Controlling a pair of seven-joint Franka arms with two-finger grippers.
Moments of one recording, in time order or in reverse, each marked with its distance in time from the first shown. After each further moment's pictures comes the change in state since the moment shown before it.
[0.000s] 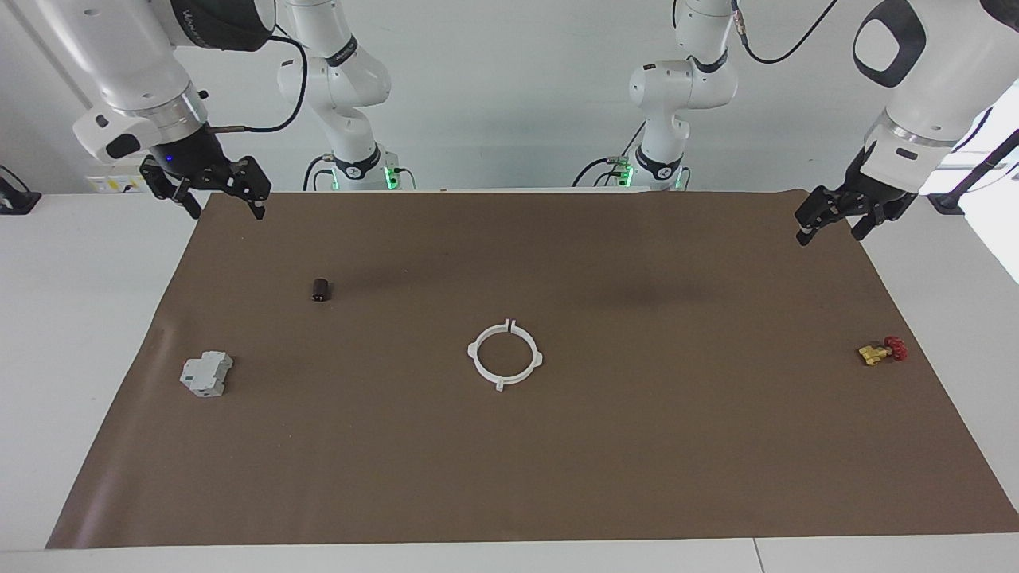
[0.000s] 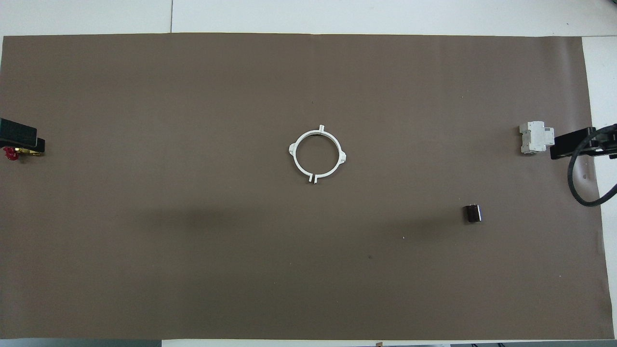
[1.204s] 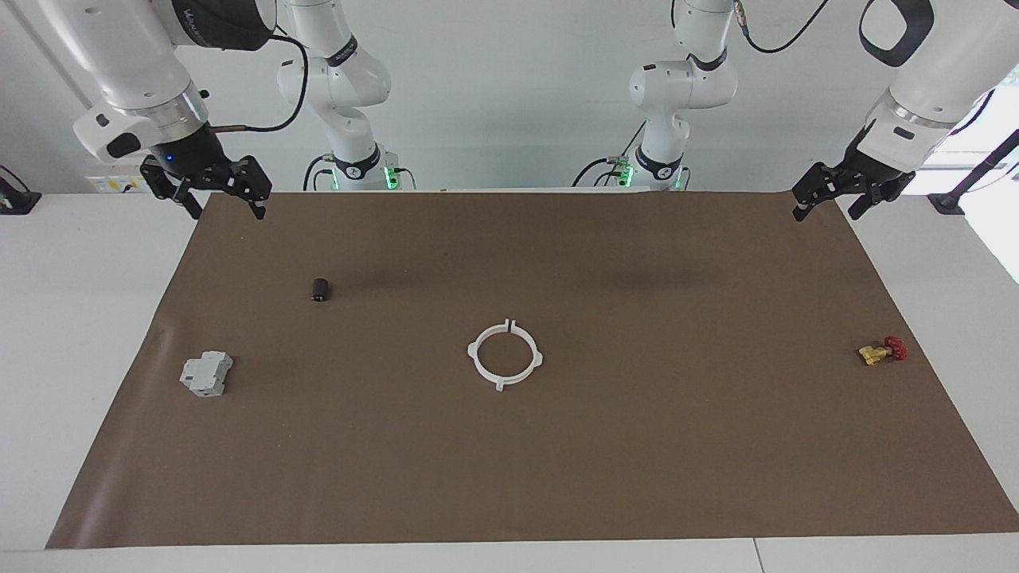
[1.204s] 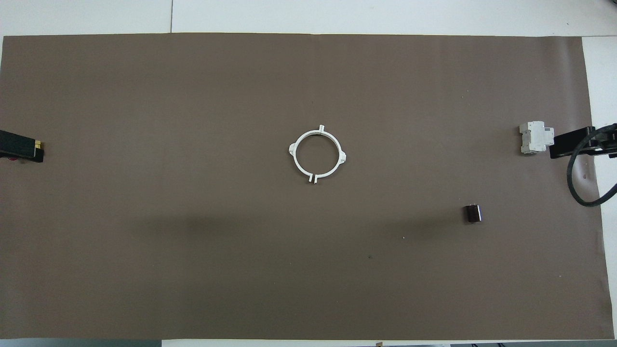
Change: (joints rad) left arm 0.009 -0.040 -0.002 -0.049 -0.001 0.009 0.016; right arm 0.002 0.000 0.001 0.001 0.000 0.003 0.000
